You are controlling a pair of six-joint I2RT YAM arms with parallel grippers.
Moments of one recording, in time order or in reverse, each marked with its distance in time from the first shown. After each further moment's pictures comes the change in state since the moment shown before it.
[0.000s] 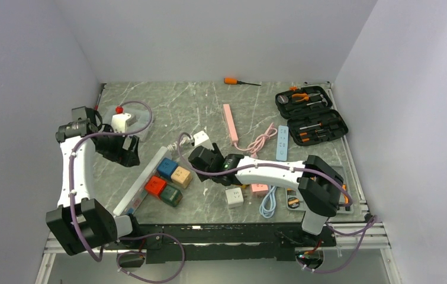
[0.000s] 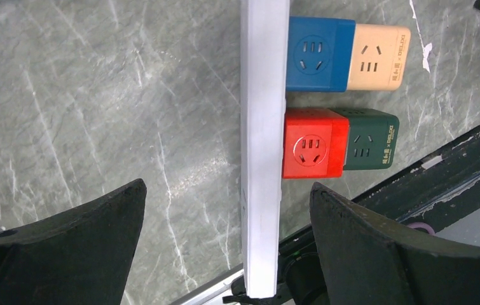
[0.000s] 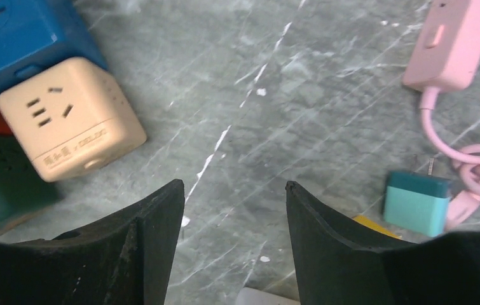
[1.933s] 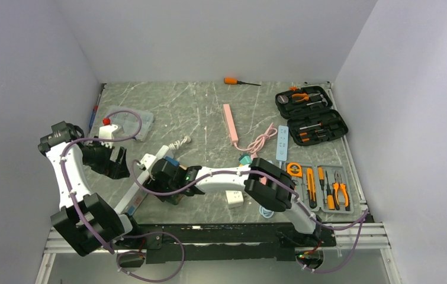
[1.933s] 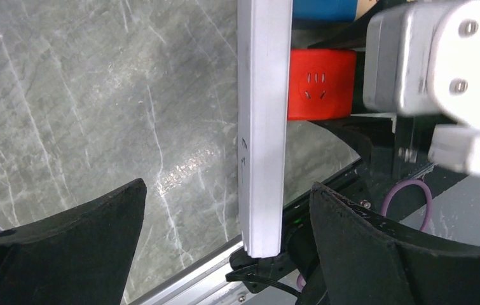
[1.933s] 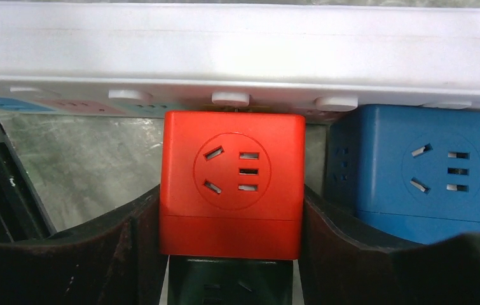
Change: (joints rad) left arm 0.271 -0.005 -0.035 -0.177 0.085 0.288; right arm 0.146 0.476 0.391 0.232 -0.397 -0.237
